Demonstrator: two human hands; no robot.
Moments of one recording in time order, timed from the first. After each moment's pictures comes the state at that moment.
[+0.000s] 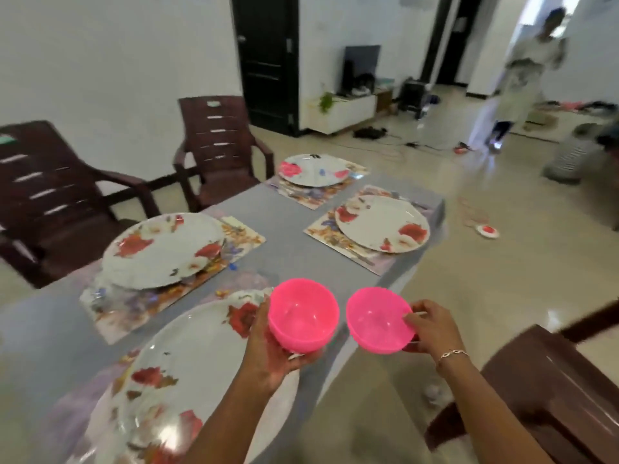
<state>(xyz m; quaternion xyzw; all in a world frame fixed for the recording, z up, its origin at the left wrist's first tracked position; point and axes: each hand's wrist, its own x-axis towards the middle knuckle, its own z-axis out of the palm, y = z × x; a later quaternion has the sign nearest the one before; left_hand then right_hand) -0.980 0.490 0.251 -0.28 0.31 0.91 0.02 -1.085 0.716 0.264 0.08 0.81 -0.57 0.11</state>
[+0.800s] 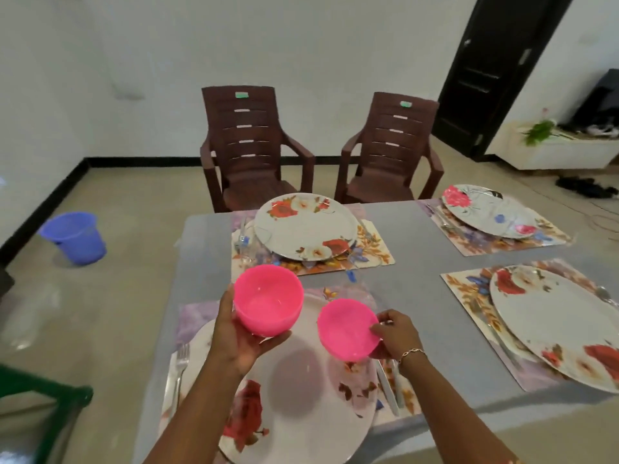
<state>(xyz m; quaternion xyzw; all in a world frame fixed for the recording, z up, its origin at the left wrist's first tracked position) -0.910 0.367 0.239 -0.39 0.15 0.85 -0.32 -1.131 0.487 0.227 -0.18 0.83 -0.41 0.33</state>
